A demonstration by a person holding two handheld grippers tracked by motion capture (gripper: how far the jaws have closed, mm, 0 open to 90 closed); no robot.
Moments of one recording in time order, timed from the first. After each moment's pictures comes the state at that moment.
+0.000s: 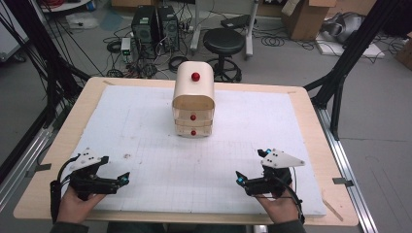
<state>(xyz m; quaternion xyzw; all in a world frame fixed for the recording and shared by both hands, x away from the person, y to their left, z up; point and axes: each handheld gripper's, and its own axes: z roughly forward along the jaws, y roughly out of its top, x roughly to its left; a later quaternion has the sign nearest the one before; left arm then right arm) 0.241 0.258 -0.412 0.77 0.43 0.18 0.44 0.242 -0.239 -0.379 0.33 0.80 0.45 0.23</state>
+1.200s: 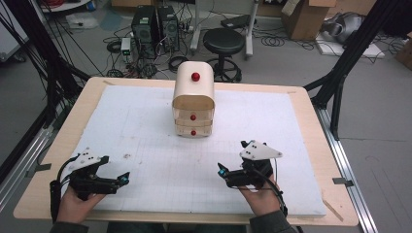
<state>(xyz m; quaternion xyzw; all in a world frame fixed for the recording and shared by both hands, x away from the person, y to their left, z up) 0.240 0.259 -0.410 0.76 0.43 0.18 0.45 0.255 -0.189 -0.364 0.32 0.80 0.45 0.24</state>
